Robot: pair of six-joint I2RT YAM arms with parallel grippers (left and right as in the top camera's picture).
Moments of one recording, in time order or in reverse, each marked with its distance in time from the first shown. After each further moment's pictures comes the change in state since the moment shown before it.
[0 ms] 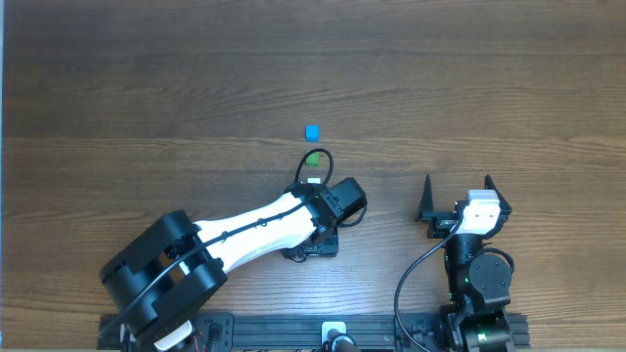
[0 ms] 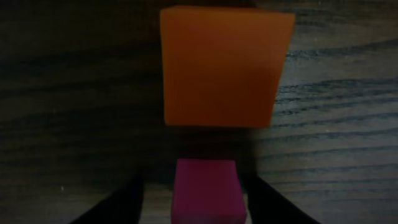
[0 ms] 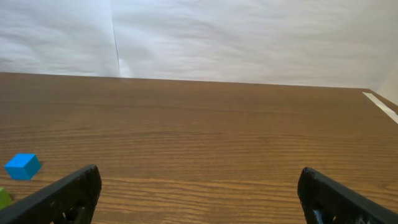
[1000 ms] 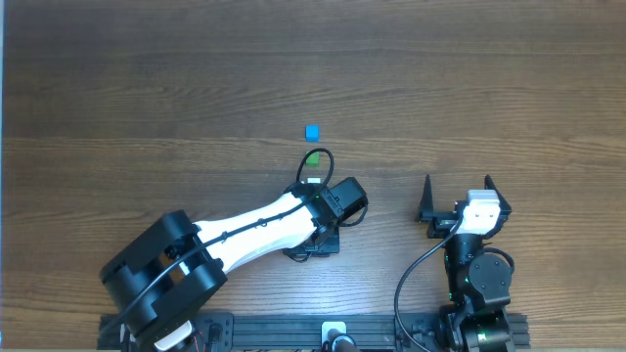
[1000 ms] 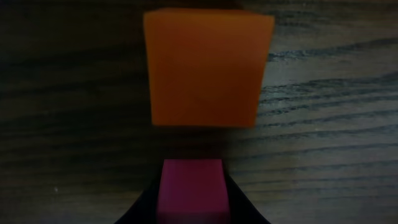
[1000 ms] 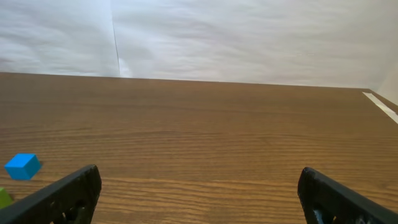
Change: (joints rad) left arm -0.002 0.000 0.004 0.006 0.006 0.003; right arm 0.000 0.000 0.000 0.000 0.000 0.000
